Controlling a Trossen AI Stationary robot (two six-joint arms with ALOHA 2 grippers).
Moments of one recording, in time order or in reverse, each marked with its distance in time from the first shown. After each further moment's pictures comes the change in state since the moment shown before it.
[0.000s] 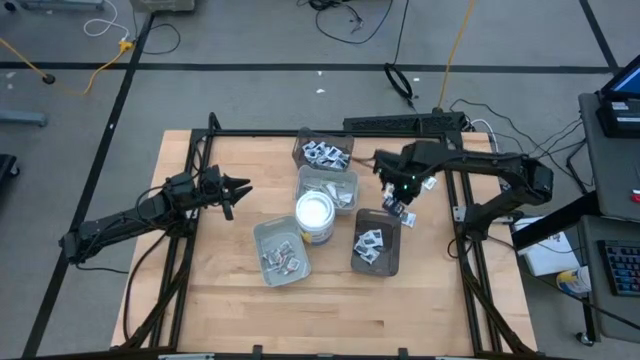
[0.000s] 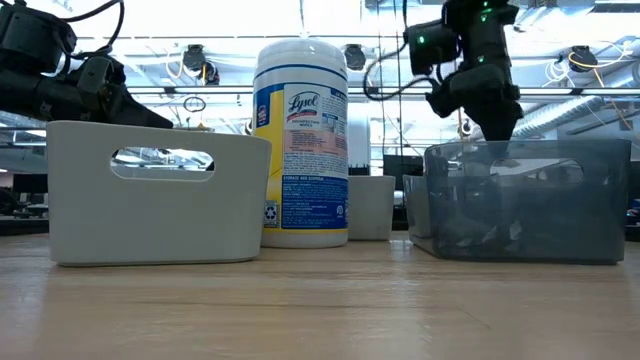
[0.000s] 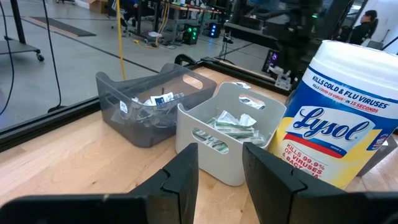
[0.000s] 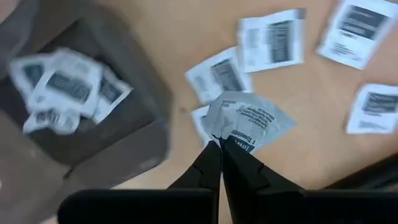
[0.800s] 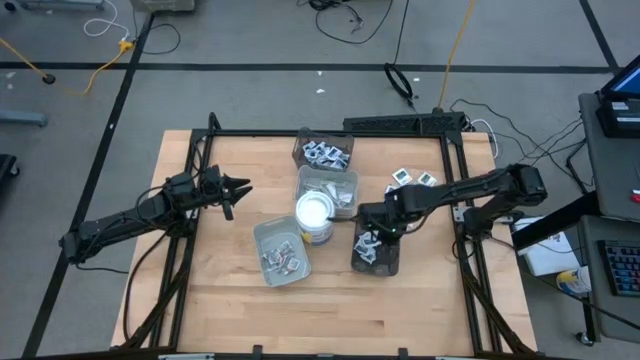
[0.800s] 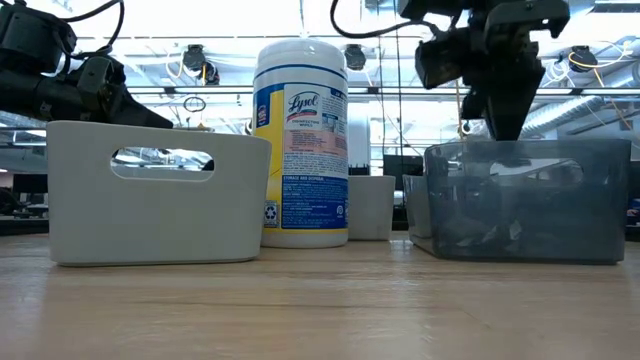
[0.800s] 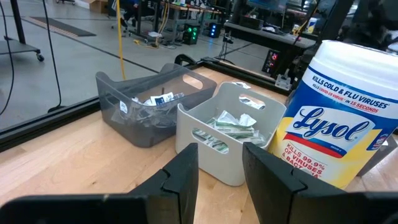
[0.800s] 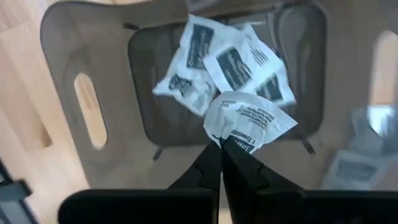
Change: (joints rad) left arm 0.000 0.000 0.000 0.000 0.000 0.000; right arm 0.456 0.063 0.000 0.249 -0.101 0.042
